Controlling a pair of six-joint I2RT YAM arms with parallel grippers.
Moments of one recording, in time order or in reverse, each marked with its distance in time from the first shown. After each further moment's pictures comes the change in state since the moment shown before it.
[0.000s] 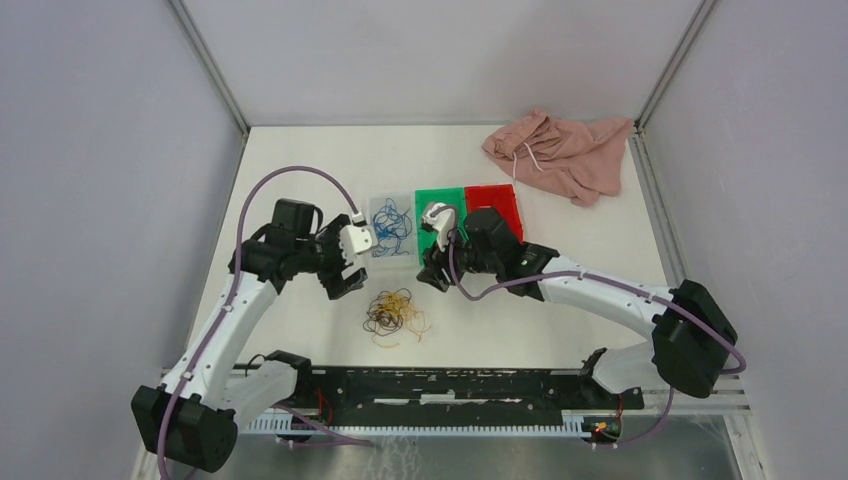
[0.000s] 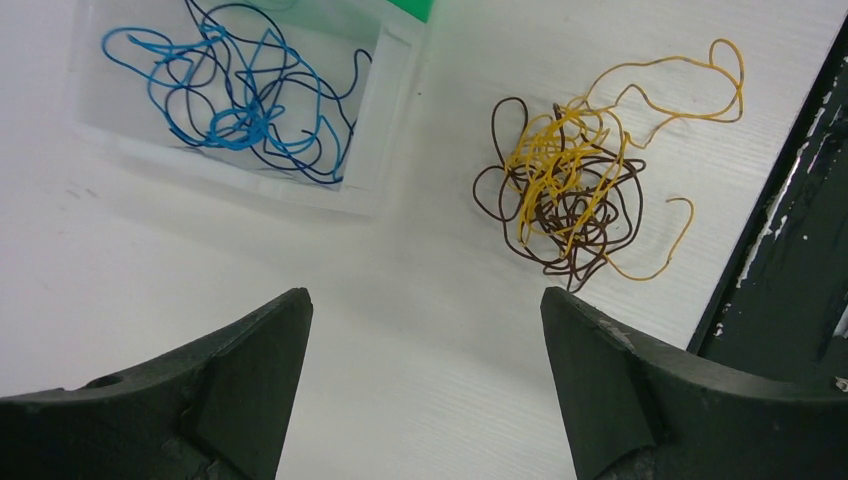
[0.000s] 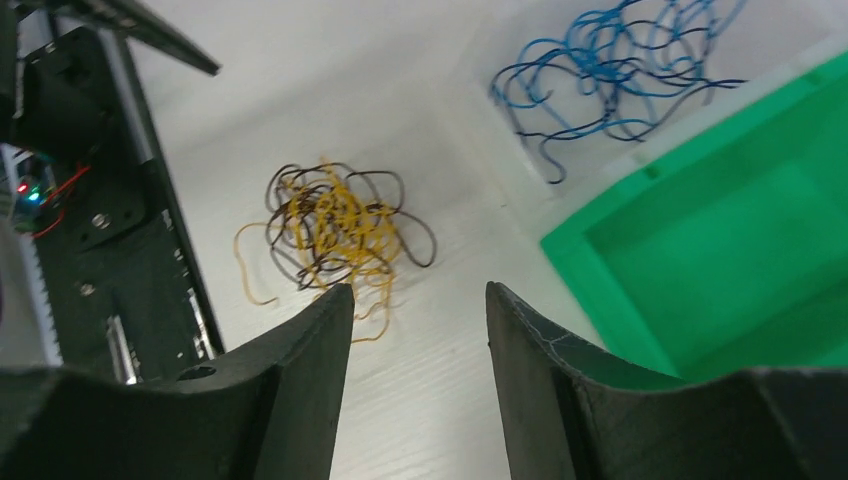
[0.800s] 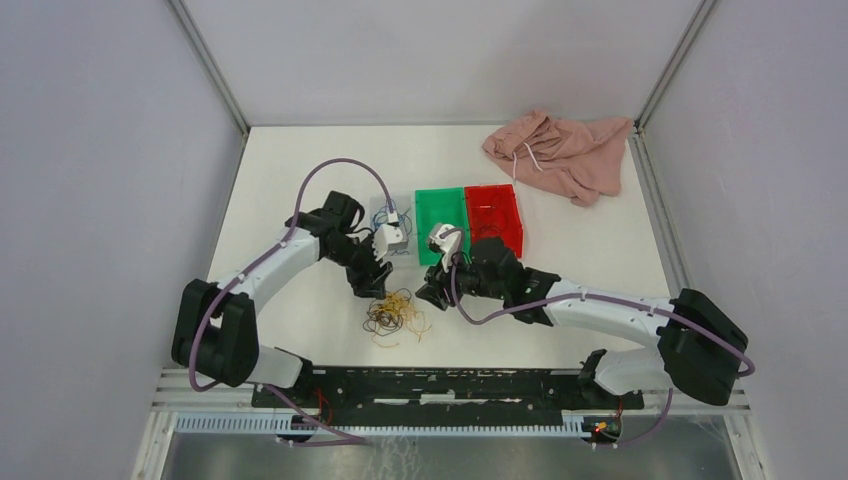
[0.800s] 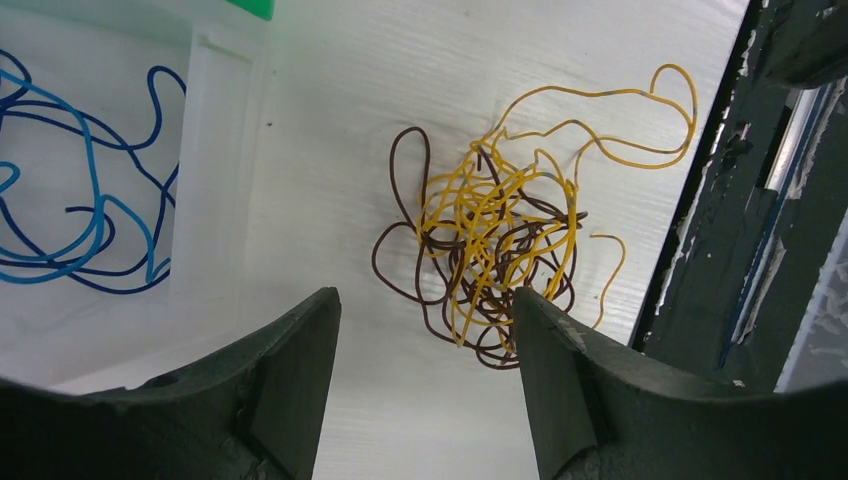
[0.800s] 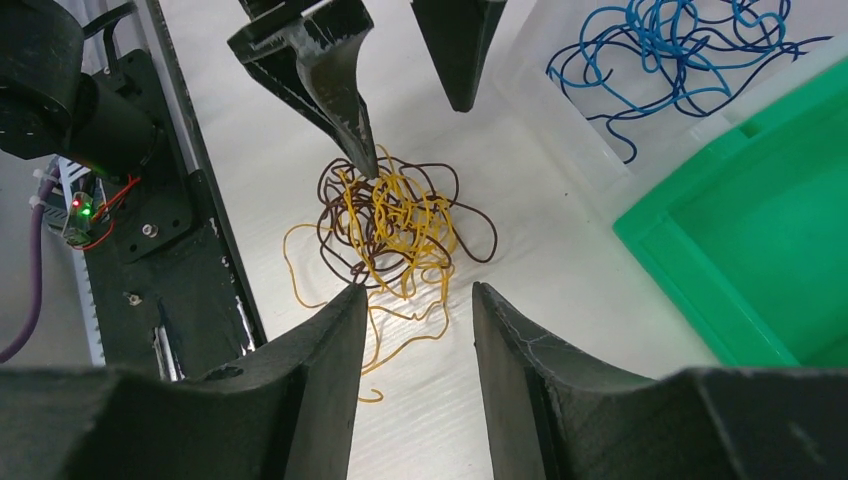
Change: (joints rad) left arm -0.084 0.418 -0.005 0.066 0.105 -0.072; right arm 0.106 -0.064 -0.224 0.233 0.024 0.132
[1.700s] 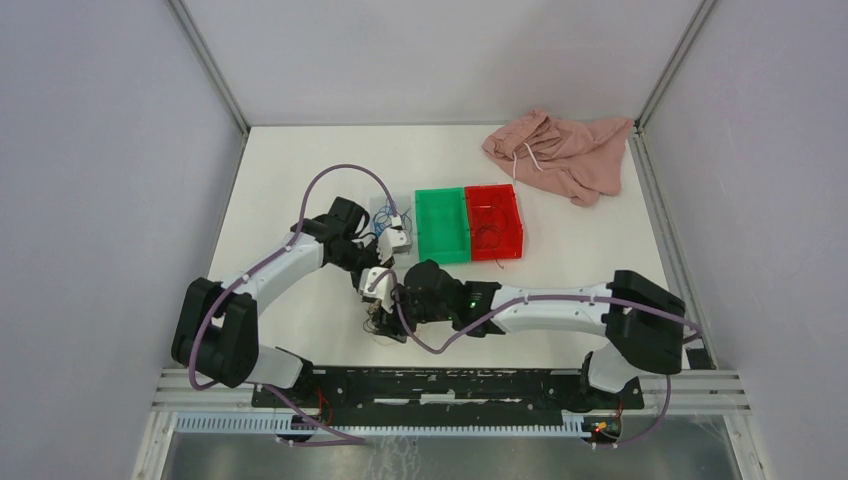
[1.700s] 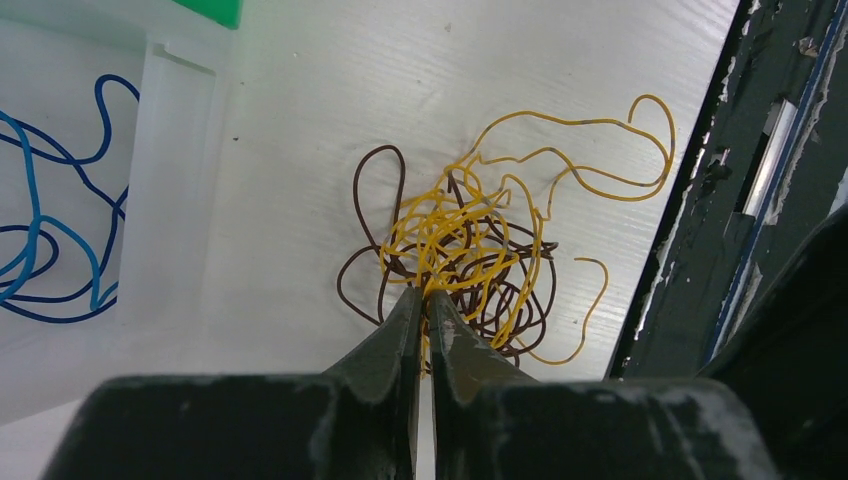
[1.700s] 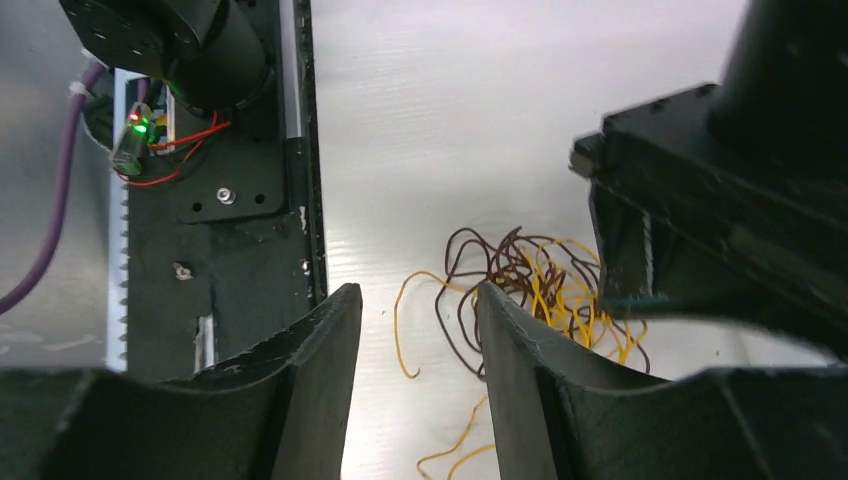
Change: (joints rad) left arm -0.045 0.009 -0.046 0.080 0.017 -0.093; right arm 0.254 0.237 0.233 -0.069 0.026 -0.193
